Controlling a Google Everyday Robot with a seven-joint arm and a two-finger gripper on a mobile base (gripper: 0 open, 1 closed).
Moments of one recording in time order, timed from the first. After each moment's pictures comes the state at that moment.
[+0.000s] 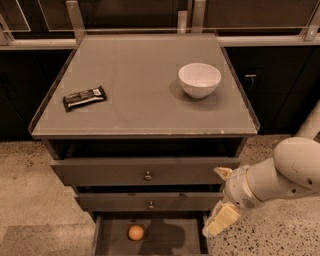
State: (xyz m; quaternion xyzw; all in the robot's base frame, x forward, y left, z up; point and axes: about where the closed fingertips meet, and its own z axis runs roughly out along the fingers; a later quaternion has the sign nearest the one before) arm 0.404 -0.151 0.677 -0.53 0.79 0.19 0.24
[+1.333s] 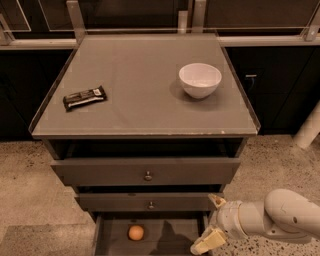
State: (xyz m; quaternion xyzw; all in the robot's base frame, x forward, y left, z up) arm 0.394 -0.144 0.551 -0.45 0.80 0.25 0.30
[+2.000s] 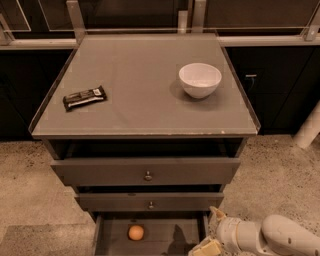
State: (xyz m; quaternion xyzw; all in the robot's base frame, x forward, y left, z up) arm 0.397 -0.158 0.468 -0.39 0.82 0.26 0.34
